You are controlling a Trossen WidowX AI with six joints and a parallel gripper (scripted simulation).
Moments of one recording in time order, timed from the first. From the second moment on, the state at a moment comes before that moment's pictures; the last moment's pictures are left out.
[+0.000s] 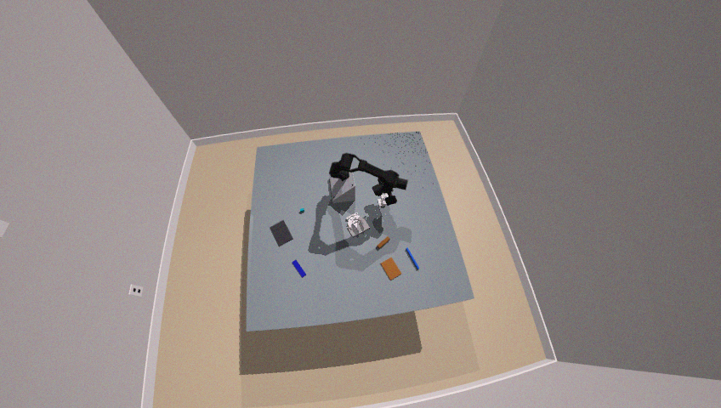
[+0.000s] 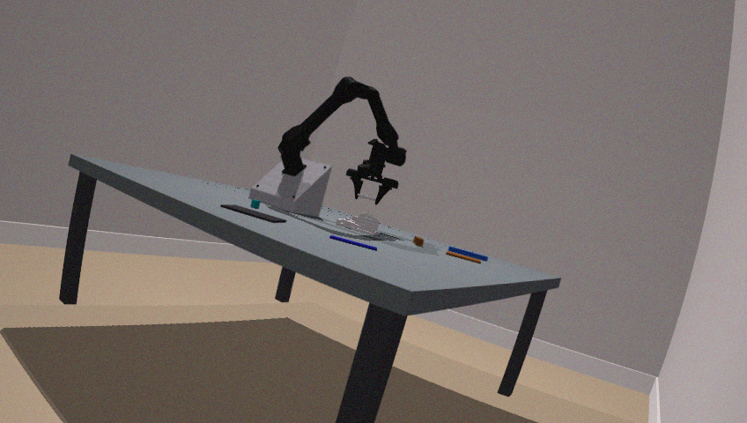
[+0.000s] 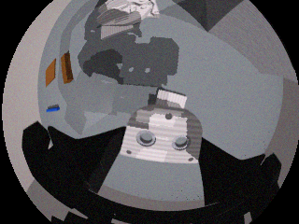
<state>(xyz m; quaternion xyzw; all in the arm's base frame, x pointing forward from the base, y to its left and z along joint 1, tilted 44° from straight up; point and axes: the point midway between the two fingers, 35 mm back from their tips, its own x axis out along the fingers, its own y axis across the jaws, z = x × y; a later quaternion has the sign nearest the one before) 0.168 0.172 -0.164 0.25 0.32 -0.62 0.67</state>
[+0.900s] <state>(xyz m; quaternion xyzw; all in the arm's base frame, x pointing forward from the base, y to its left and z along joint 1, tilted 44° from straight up) 0.210 0.140 -0.120 0.07 0.48 -0.50 0.72</state>
